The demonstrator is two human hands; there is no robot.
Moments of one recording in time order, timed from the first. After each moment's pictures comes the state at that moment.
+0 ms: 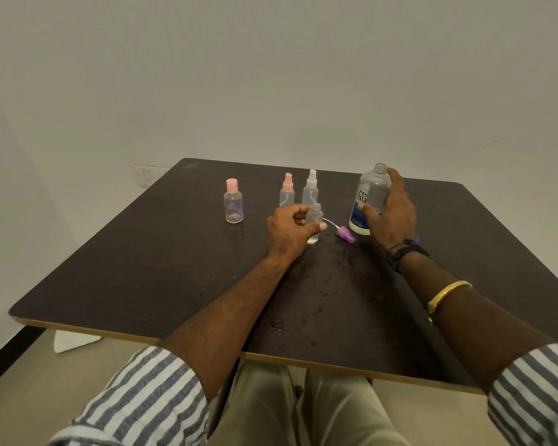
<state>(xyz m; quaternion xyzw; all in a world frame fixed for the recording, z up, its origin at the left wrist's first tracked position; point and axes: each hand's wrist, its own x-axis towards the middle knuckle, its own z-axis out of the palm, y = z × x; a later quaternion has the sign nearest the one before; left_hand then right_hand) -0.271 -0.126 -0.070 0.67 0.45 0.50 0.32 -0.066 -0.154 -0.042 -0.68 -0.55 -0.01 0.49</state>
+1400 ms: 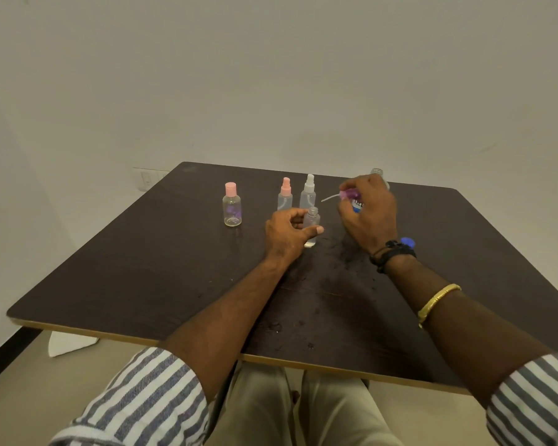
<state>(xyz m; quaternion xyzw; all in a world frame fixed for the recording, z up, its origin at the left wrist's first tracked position) -0.271 -0.128 -0.070 0.65 0.45 0.52 0.33 -0.106 -0.165 -0.014 -0.55 -0.66 -0.15 0.49</state>
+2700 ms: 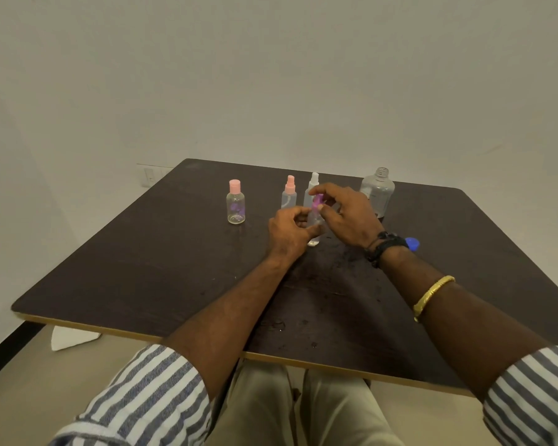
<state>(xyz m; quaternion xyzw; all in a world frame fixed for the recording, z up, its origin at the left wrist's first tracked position) -0.272 -0.123 -0.072 0.66 0.43 0.51 0.33 -0.129 -0.156 -0.011 -0.54 -0.76 -0.02 0.36</state>
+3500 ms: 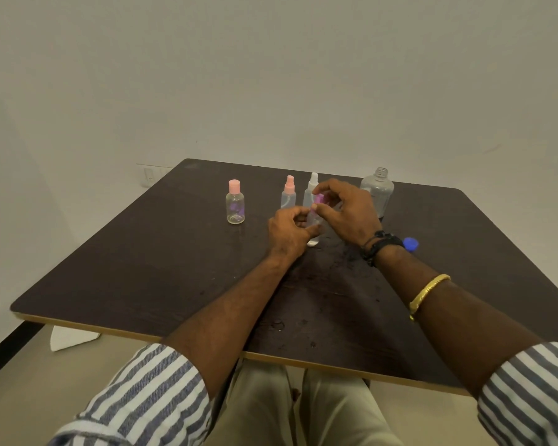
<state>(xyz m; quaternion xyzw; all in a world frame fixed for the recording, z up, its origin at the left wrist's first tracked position) -0.270 -0.122 -0.074 0.66 0.43 0.52 0.34 -0.133 -0.161 -0.007 -0.56 -0.73 -0.01 0.40</state>
